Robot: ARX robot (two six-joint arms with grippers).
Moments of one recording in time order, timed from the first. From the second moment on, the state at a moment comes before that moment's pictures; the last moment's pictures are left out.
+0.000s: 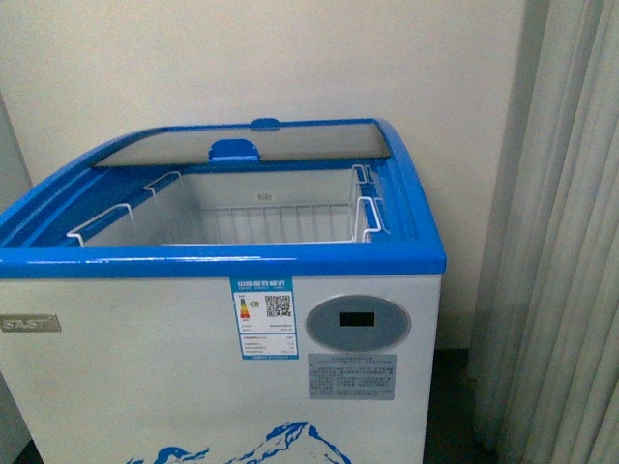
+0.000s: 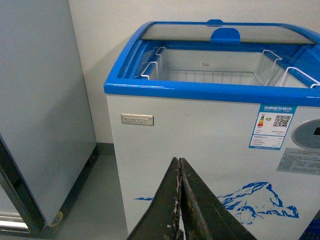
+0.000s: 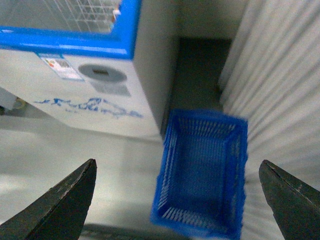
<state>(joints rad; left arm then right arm) 0.00 0.01 0.01 0.00 0.00 0.00 0.00 0.86 1.17 -0.98 -0.07 0.08</state>
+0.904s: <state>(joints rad) 0.00 0.01 0.01 0.00 0.00 0.00 0.00 0.11 0.13 -0.03 0.00 0.00</state>
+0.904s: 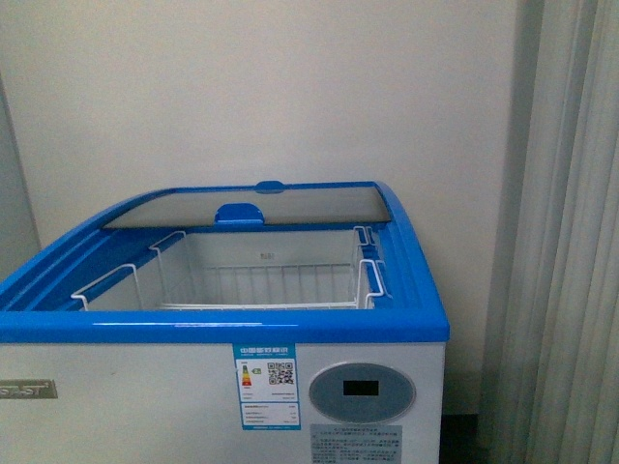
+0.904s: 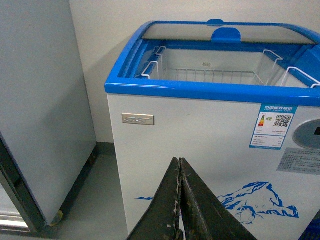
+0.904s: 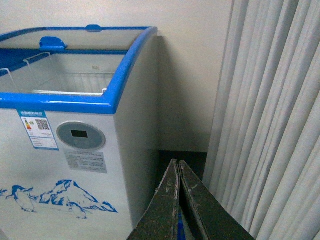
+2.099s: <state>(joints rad) 0.00 0.01 0.01 0.00 0.00 0.00 0.00 0.01 0.02 0.00 0.00 0.00</state>
